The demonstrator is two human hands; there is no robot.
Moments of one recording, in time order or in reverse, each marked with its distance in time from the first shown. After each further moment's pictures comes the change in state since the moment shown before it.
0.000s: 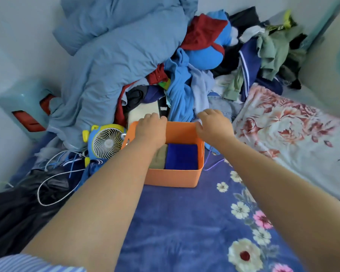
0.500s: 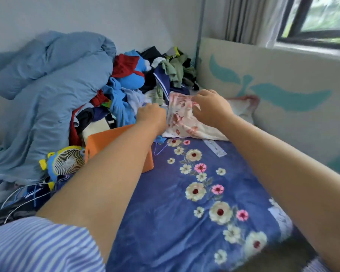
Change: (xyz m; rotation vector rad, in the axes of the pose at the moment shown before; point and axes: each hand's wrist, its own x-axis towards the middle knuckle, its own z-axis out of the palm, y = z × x) left_hand -0.245 0.102 -0.142 0.108 0.141 0.393; right_hand -0.309 -0.016 -0.187 -0.196 0.263 0.180
